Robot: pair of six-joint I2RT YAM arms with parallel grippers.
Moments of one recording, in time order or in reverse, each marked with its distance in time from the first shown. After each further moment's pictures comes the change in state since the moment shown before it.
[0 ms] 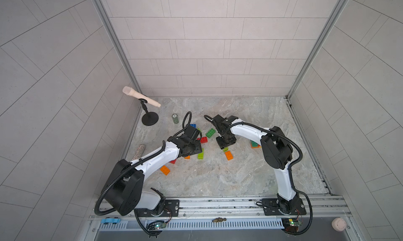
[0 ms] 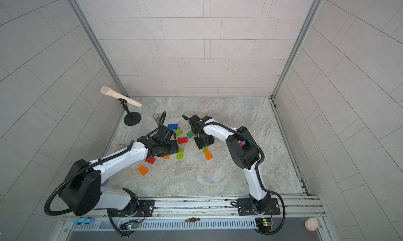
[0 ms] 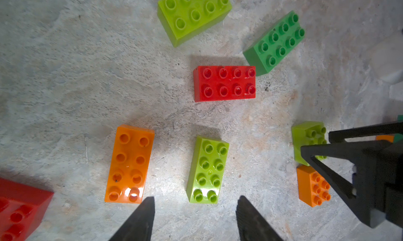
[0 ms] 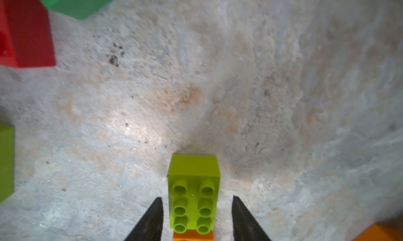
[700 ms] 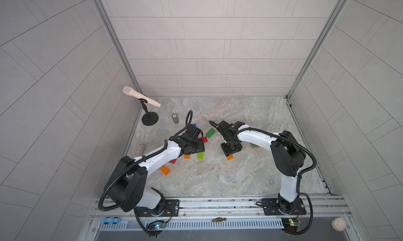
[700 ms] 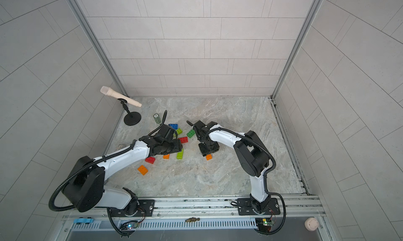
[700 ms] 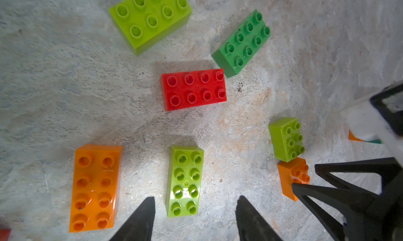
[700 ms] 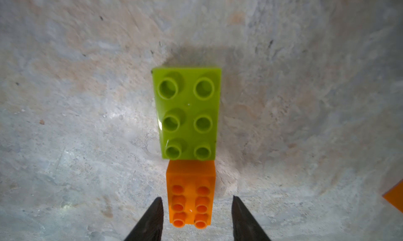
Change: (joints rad) left arm 0.000 0.037 -0.002 0.101 0.068 0.053; right arm 0.023 -0.132 -0.212 0.050 -0.049 0.053
